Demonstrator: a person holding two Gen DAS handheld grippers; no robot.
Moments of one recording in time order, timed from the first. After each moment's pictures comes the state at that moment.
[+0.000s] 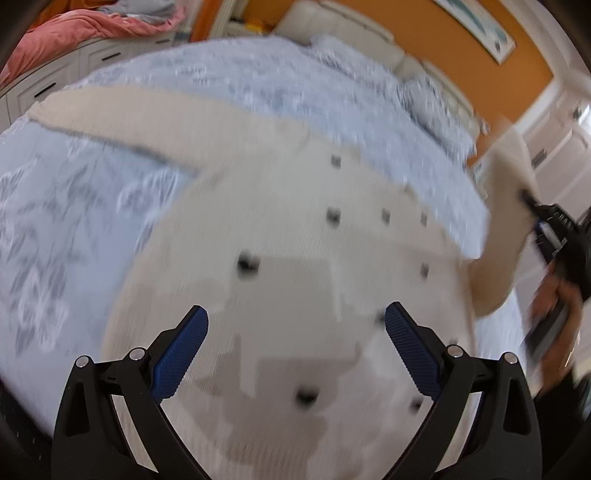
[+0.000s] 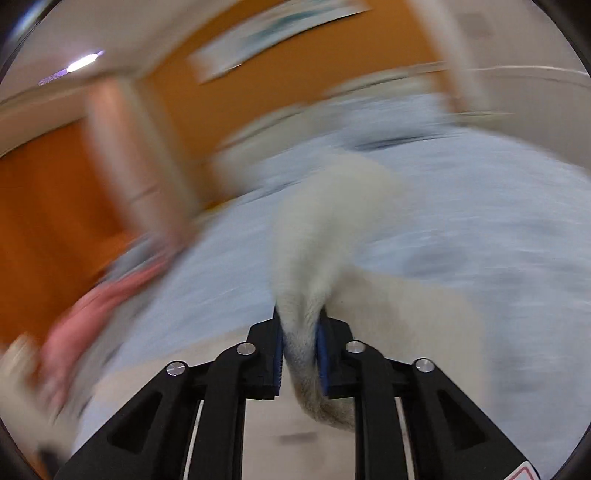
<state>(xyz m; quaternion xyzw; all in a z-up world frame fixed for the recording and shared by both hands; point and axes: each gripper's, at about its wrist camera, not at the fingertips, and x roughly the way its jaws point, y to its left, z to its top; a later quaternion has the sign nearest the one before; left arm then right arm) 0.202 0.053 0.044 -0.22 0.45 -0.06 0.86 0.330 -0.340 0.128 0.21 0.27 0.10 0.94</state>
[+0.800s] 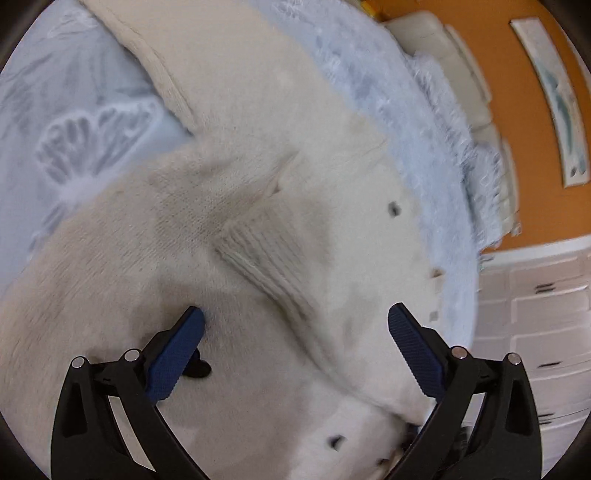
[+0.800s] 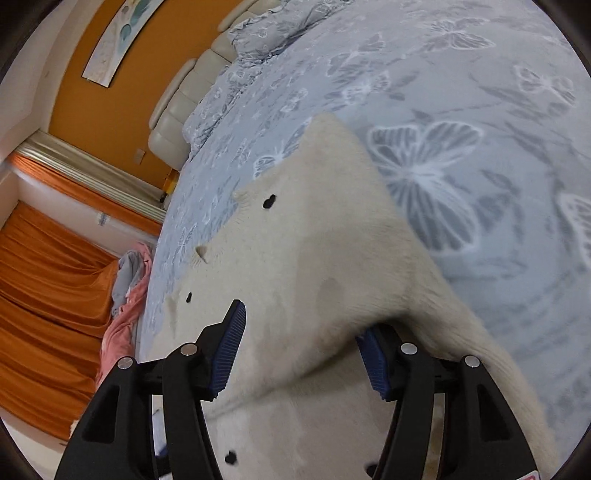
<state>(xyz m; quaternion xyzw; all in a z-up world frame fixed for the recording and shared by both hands) 0.314 0.074 -0.045 -0.42 0.50 0.02 0.76 0.299 -0.361 -0.043 0.42 0.38 -0.01 0.82</state>
